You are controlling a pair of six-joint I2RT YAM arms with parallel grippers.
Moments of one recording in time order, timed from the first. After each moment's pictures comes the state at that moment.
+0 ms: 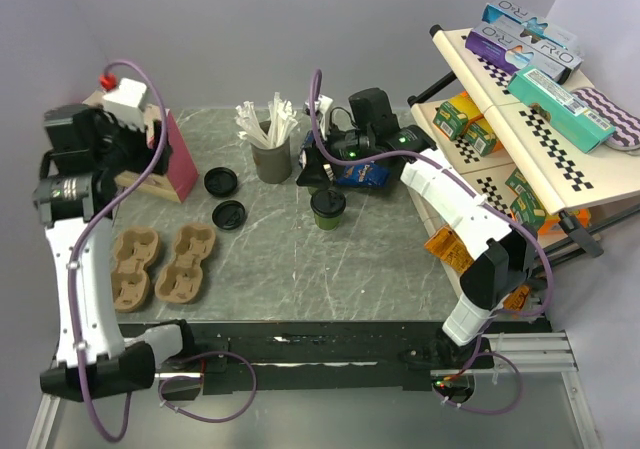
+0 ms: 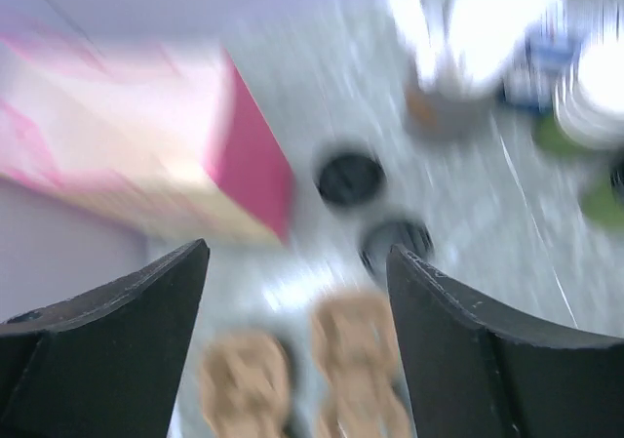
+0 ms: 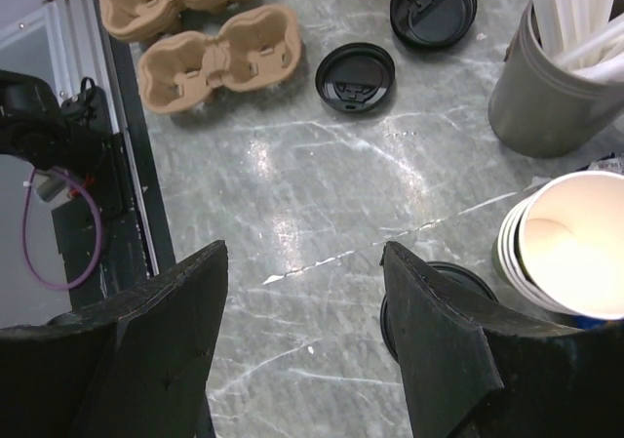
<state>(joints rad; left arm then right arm) 0.18 1.16 1.56 -0.88 0.32 0.27 0.57 1.67 1.72 -0.65 -0.67 -0.16</state>
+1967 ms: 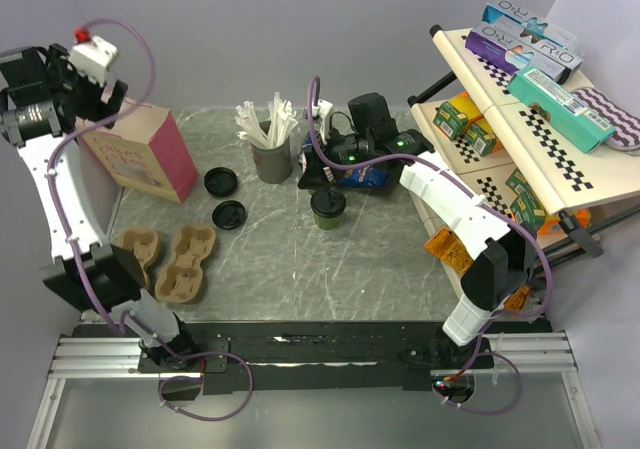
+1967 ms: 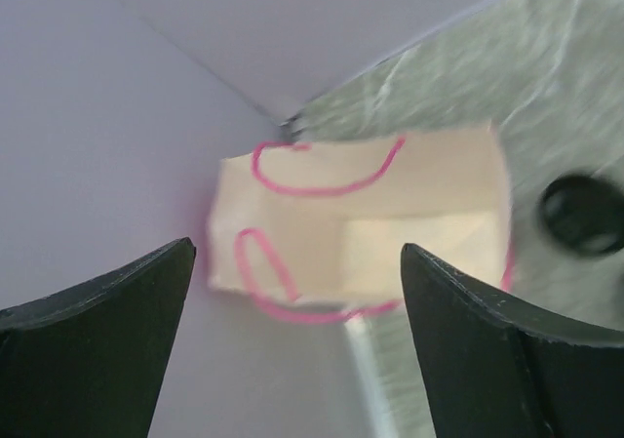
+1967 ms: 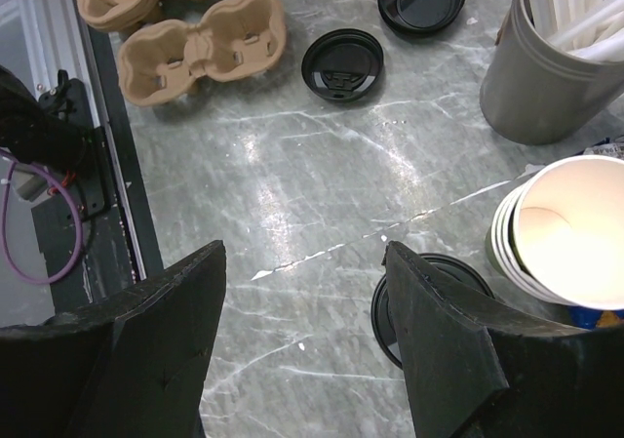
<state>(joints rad) 0.43 1.68 2.06 -0.78 0.47 0.67 0.57 1.66 1.67 -0.62 -0.65 -0.17</state>
